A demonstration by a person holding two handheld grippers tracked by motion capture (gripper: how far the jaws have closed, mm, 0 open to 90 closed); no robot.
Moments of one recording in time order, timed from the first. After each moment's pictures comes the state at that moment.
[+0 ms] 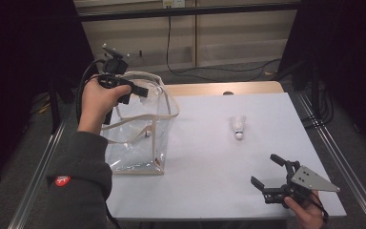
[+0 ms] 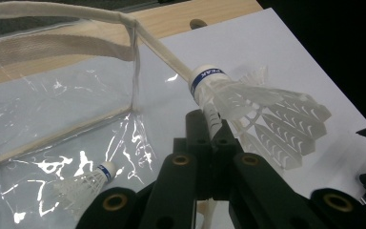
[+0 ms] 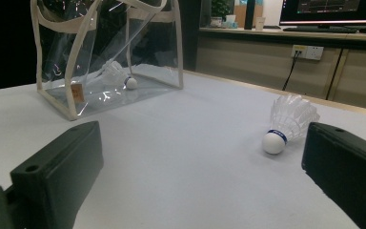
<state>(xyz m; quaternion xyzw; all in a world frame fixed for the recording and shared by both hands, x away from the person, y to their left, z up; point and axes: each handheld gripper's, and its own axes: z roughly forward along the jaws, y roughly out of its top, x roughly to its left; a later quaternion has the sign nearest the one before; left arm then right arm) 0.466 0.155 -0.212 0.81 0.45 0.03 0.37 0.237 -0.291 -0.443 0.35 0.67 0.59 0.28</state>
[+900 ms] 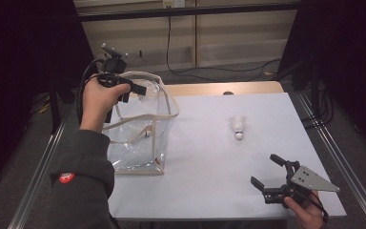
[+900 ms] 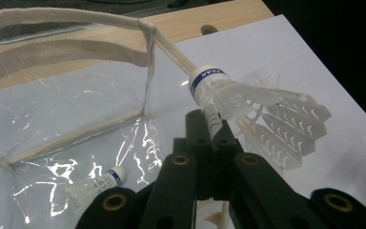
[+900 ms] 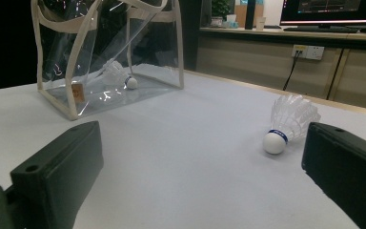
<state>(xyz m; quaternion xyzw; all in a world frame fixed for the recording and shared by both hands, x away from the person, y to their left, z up) 0.474 0.159 -0.217 0.80 0.47 0.04 0.37 0.237 -0.291 -0.443 0.35 0.67 0.60 0.29</state>
